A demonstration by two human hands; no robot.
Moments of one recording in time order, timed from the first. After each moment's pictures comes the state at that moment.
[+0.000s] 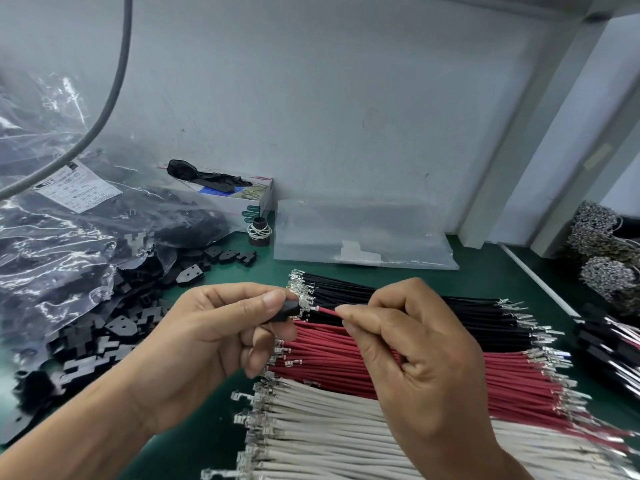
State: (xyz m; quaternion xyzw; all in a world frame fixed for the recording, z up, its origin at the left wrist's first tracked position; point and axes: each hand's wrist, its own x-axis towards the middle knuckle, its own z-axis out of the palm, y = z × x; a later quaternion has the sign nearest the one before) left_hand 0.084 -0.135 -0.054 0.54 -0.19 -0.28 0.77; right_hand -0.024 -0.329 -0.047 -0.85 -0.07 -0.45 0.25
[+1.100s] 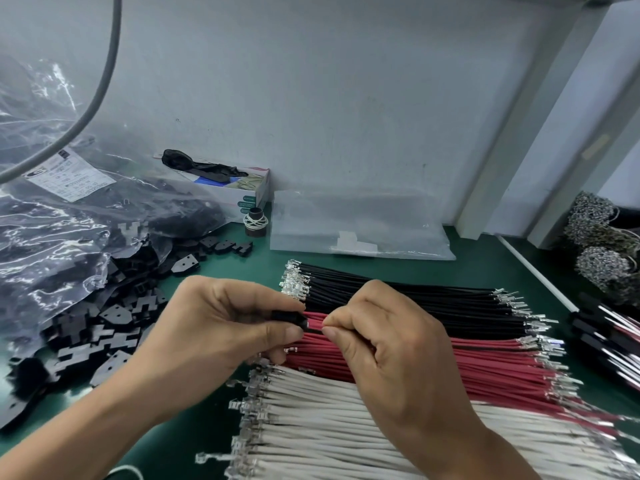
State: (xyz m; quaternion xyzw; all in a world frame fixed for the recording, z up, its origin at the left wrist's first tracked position) left_hand 0.072 -0.143 -0.055 0.68 -0.27 -0.12 0.67; right_hand -0.023 -0.329 -0.050 -0.91 -0.08 -0.35 0.20
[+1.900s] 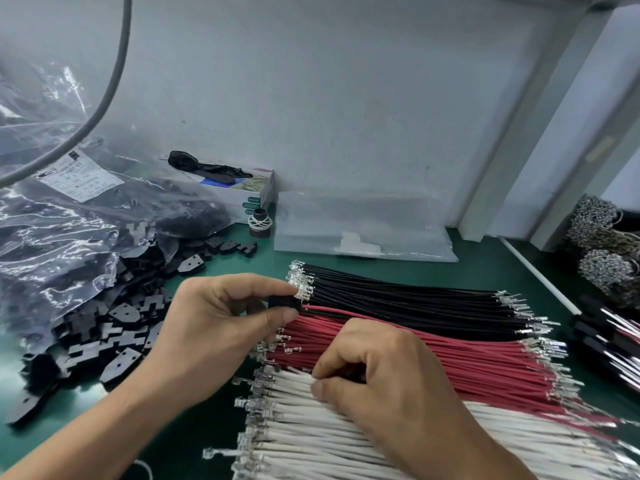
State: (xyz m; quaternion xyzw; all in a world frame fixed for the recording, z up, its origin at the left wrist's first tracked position) left_hand 0.078 -0.143 -0.066 0.71 -0.28 0.00 0.65; right_hand -0.035 -0.321 -0.041 -0.95 -0.02 -0.13 0.28
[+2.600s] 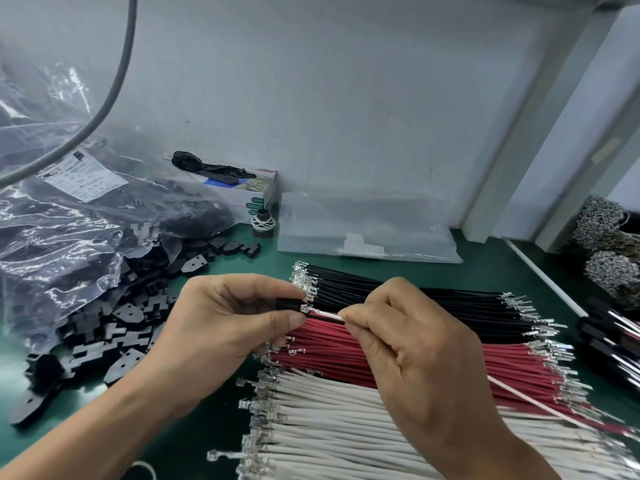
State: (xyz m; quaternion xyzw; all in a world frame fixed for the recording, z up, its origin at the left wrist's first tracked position) left_hand 0.078 -0.142 -0.061 0.65 -0.25 -0.11 0.71; right_hand -0.031 -0.329 -0.039 -0.92 -0.06 -0.37 0.14
